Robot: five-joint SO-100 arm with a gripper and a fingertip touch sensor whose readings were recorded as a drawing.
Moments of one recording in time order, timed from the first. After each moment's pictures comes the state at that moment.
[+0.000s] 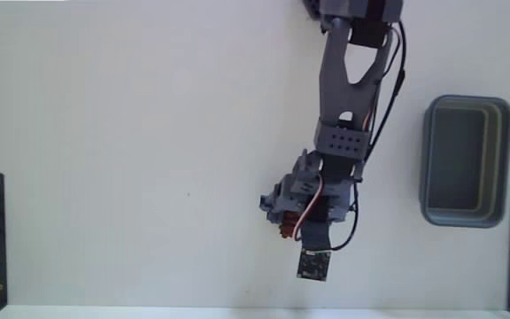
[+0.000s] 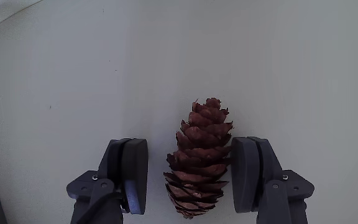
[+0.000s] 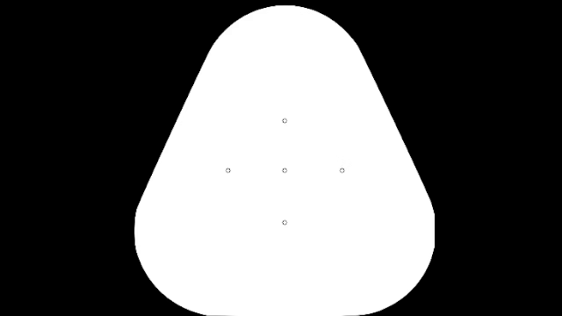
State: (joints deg) arm 7.5 80.8 94.3 43.2 -0.1
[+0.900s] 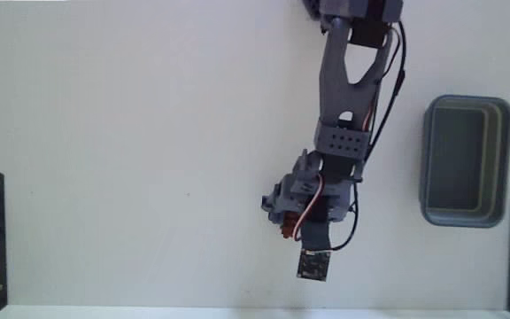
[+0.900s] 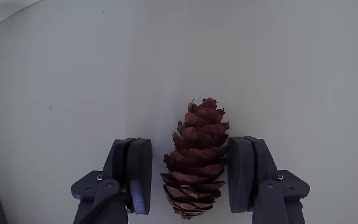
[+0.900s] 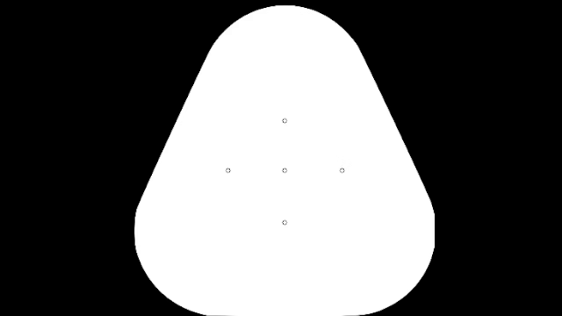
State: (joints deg) arm 7.5 80.8 94.3 43.2 -0.1
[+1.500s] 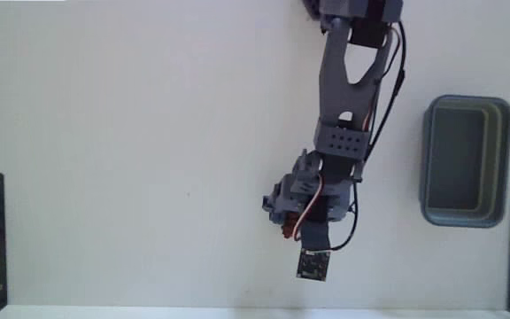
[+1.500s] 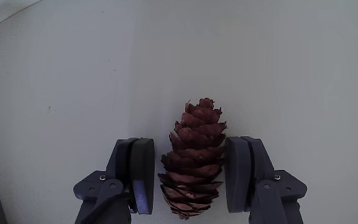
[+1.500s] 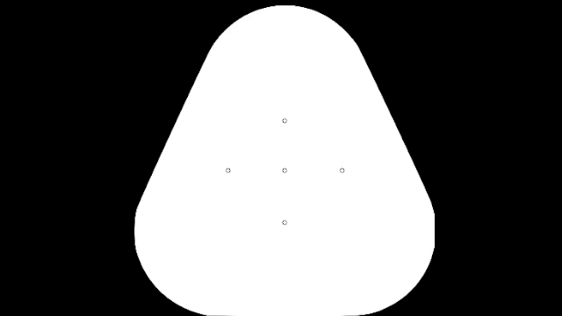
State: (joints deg) arm 7.5 80.8 94.3 43.2 -0.1
